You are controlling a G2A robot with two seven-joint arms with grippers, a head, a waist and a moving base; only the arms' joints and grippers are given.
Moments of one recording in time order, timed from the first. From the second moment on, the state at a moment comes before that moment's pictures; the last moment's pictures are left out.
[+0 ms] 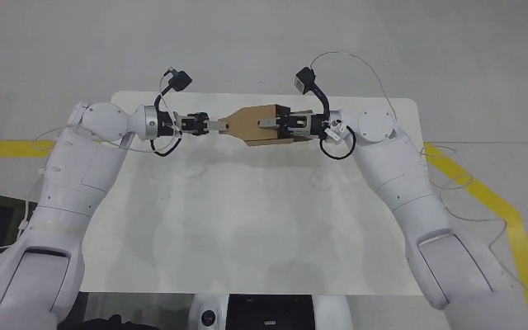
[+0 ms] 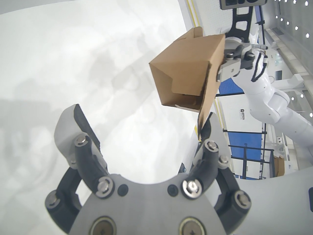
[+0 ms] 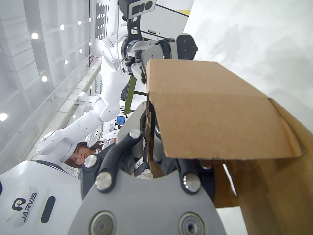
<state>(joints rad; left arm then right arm) 0.54 -1.01 -1.02 -1.04 -0.08 -0.43 -1.16 -0.46 -1.41 0.96 -0.77 0.38 -0.45 1.19</state>
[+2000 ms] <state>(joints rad) 0.56 -1.03 -1.00 -1.05 -0.27 -0.48 -1.18 -0.48 -1.45 0.95 -0.78 0.63 -0.52 1.30</state>
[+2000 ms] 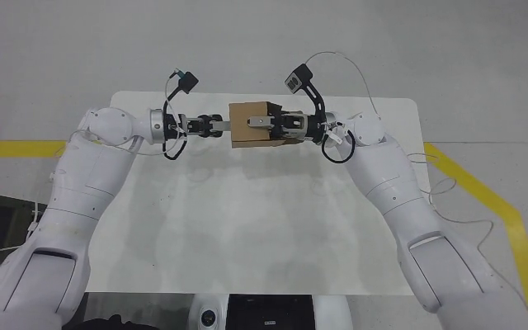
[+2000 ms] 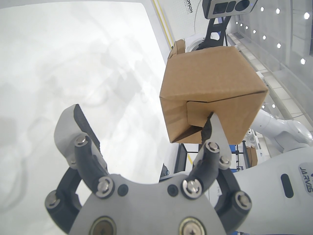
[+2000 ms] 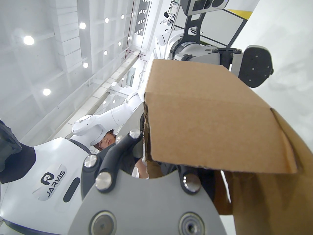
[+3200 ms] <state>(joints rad) 0.54 -1.04 -1.00 -1.02 -0.24 -0.51 -1.17 -0.48 -1.45 0.98 -0.75 0.61 -0.51 1.30</state>
